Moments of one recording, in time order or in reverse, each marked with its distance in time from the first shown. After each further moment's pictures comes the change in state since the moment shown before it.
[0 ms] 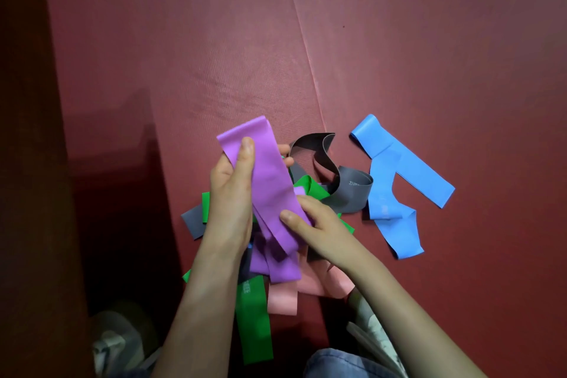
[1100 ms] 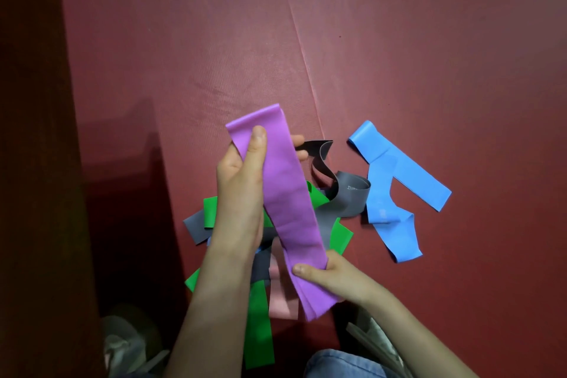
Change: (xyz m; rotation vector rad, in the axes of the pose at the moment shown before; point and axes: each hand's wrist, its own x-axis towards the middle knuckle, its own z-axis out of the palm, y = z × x) left_hand -0.008 0.029 0.021 -0.098 -0.025 0.031; right_hand -0.043 0.036 0.008 0.365 -0.248 0.388
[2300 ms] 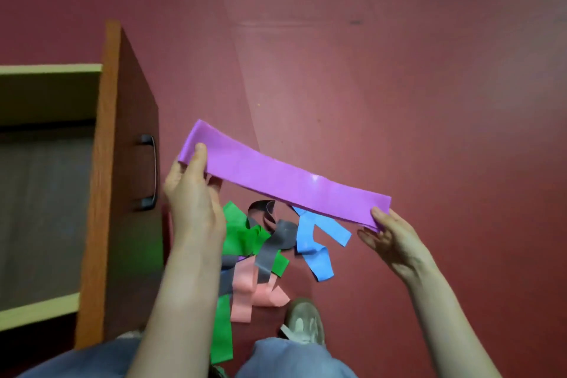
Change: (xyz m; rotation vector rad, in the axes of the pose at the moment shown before) left_hand -0.144 0.185 0.063 -0.378 0.264 0.189; right_hand -0.260 -0.151 -0.071 0.652 0.516 -0.386
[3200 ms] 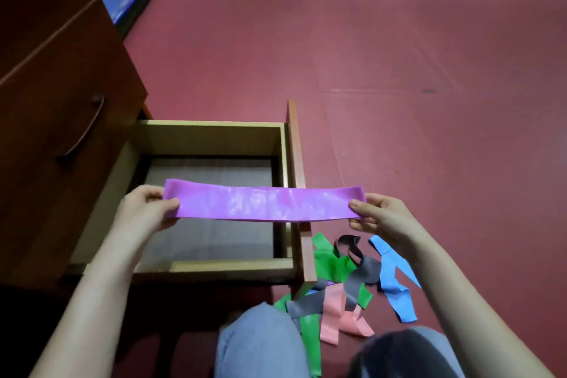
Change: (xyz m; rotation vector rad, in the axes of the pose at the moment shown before) left_hand 0.025 0.242 -0.206 0.897 0.102 0.129; right_hand -0.084 -0.003 0.228 -0.417 -0.312 -0.087
